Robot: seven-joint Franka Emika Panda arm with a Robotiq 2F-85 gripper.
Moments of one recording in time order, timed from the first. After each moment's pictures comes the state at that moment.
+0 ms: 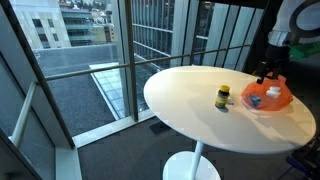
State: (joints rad) arm -0.12 0.04 -0.09 -2.28 -0.20 2.31 0.12
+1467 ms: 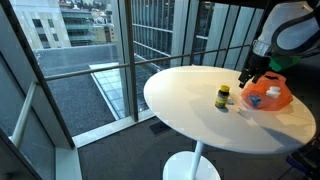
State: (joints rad) arm -0.09 0.20 -0.08 -2.24 -0.18 2.55 0.09
